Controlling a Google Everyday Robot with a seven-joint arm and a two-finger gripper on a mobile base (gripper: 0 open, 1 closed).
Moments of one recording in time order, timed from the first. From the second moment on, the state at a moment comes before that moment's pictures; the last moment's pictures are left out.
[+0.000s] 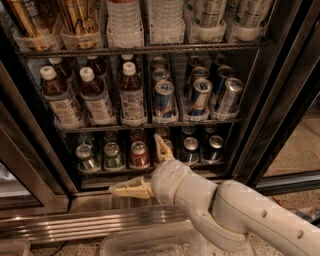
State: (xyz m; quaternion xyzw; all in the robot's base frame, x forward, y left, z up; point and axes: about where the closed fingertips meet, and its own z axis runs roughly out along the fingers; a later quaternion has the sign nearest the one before) arm 0.469 0.047 0.781 -0.37 0.66 0.23 0.62
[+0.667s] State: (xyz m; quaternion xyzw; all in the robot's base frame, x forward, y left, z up) arm 0.468 0.060 0.777 -0.38 0.65 0.24 0.61
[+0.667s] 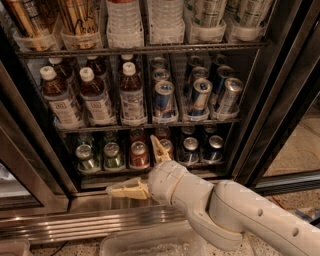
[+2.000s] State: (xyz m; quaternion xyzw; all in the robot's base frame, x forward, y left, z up) arm 0.448 0.127 0.715 -0.33 0.64 0.25 0.65
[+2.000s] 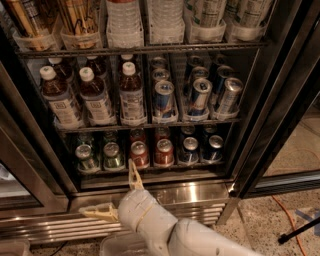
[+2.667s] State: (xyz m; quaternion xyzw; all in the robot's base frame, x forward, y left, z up) arm 0.467 0.119 0.638 -0.23 0.69 0.23 0.65
